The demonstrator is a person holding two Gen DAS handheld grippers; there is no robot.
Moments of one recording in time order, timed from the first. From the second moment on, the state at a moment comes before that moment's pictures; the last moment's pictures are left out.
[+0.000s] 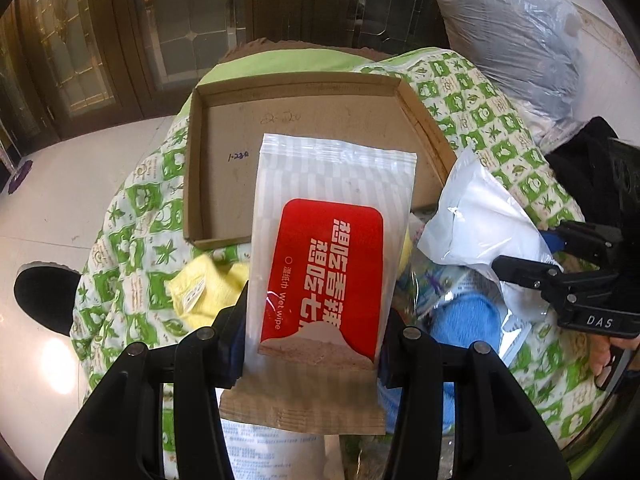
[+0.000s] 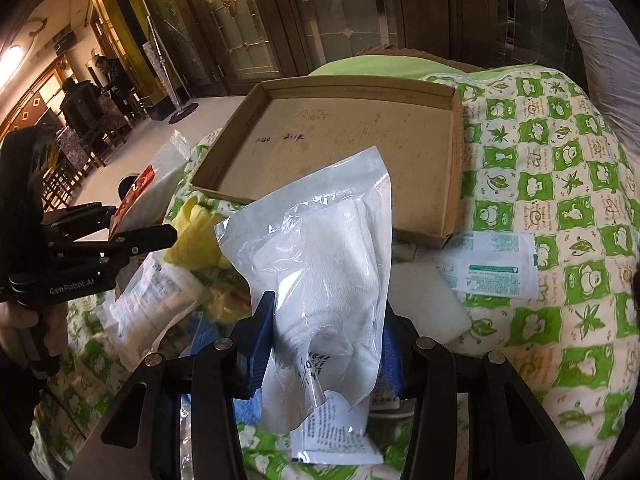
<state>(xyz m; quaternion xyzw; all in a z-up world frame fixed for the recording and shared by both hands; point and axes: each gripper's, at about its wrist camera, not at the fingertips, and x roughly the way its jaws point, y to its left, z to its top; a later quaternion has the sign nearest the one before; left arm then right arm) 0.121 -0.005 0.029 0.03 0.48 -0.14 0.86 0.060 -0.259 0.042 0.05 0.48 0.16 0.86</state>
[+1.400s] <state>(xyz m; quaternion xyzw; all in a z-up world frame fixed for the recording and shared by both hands) 0.265 -0.027 -0.023 0.04 0.51 -0.09 0.86 0.226 -0.219 -0.013 0.09 0.48 0.12 0.86</state>
